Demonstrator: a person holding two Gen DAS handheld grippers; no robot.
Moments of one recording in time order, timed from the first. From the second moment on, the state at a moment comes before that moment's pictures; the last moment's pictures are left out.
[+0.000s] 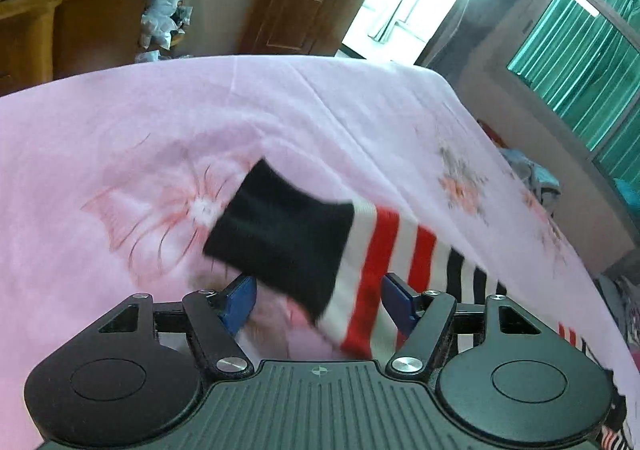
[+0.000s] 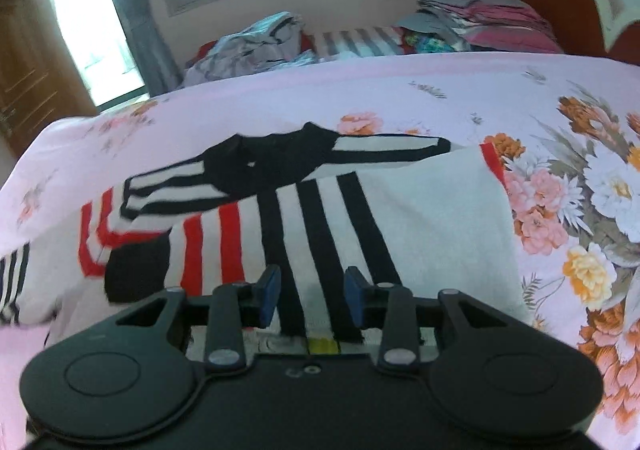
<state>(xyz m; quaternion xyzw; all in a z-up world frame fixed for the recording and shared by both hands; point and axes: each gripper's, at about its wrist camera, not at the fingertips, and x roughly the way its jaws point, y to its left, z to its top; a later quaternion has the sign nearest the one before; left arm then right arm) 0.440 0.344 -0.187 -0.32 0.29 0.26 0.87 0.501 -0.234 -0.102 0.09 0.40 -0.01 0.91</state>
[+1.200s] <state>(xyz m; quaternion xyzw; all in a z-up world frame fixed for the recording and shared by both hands) 0.575 -0.110 -0.151 0.02 0.37 -0.11 0.92 0.486 -0.328 -0.106 0.12 0.39 -0.02 0.91</state>
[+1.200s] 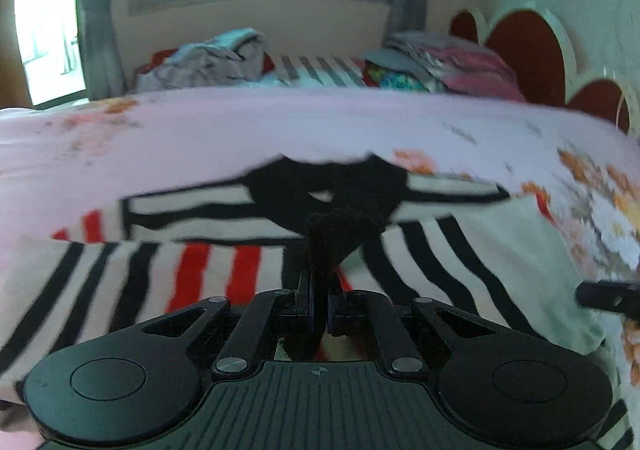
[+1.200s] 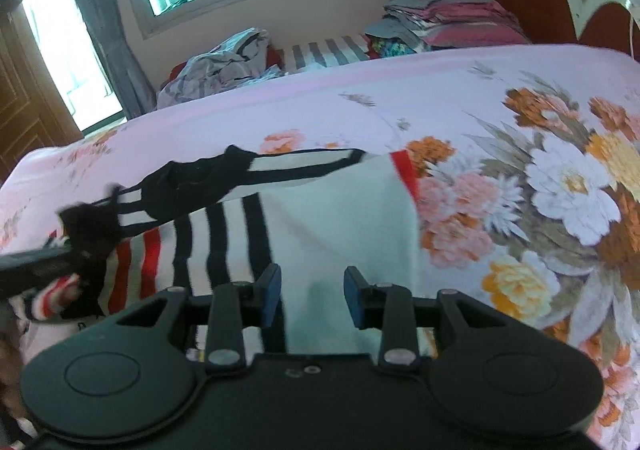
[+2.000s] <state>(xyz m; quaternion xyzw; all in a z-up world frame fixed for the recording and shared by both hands) 0.529 -0.036 -0.117 0.03 0.34 -0.10 0.94 0.514 -0.277 -0.101 0.16 0.41 0.05 0.90</state>
